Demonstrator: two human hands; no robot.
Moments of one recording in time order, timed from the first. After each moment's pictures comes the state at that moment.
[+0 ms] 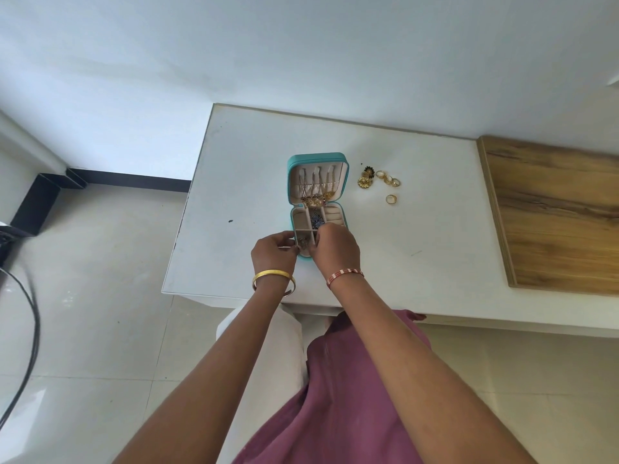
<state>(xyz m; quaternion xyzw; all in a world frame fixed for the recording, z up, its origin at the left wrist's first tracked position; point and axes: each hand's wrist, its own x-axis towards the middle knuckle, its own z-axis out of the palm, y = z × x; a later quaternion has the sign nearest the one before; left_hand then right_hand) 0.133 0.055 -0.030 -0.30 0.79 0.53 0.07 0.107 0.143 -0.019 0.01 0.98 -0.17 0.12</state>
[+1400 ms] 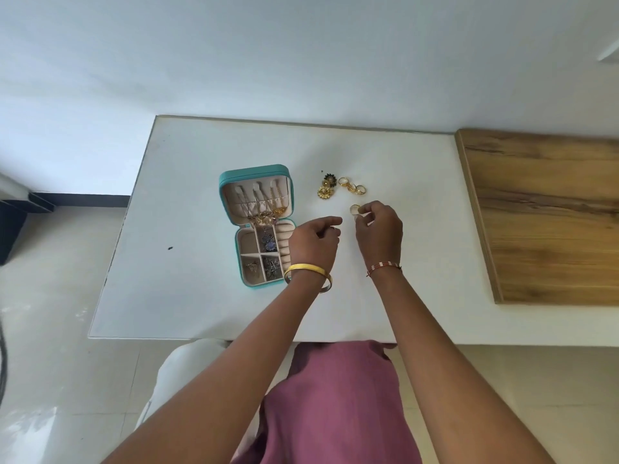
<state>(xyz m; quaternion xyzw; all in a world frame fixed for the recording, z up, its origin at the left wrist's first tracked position) 0.072 0.179 -0.014 -0.23 0.74 0.62 0.08 0.037 0.277 -0.049 0.15 0.92 -0.35 -0.04</state>
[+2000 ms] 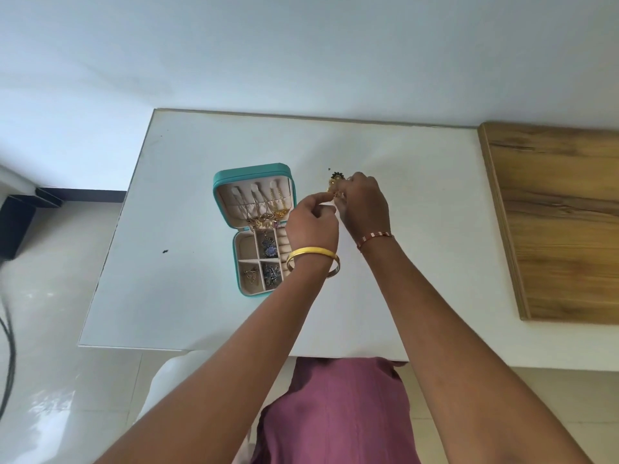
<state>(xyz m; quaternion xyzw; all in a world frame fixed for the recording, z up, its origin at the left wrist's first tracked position) 0.040 0.182 -0.009 -0.30 0.73 0.61 0.01 -0.018 0.257 -0.060 -0.07 0.98 -0.17 -0.01</state>
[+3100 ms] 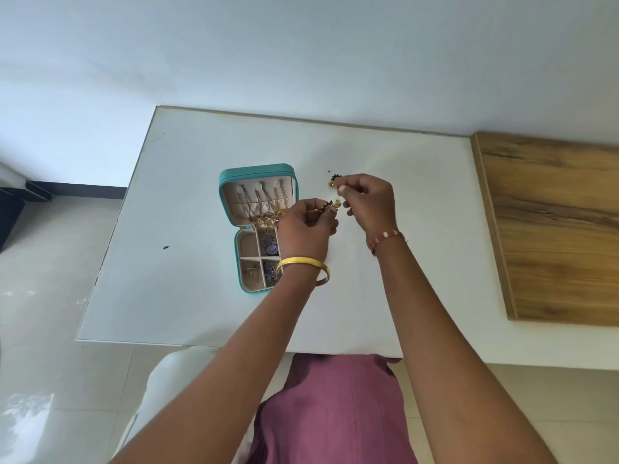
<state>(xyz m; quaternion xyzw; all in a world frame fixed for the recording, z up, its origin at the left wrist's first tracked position) 0.053 0.167 -0.014 -0.26 0.64 0.72 0.00 -0.004 0.254 -0.022 0.13 0.81 -0.58 0.03</state>
